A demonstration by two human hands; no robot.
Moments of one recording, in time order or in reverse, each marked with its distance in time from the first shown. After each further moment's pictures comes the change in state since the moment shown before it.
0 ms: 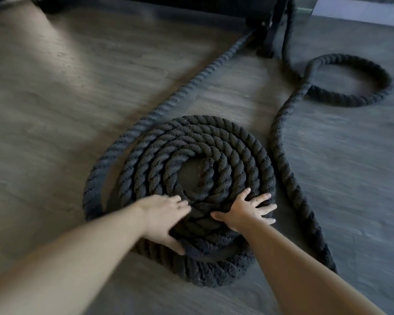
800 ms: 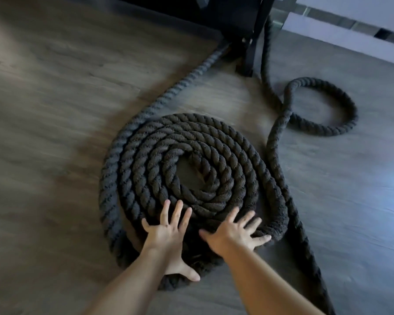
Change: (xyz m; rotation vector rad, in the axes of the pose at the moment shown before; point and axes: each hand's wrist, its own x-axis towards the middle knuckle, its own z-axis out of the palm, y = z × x) left_hand 0.110 -0.079 -0.023 -0.208 -0.044 -0.149; right_hand 0.040 -0.105 -0.067 -0.130 0.029 0.200
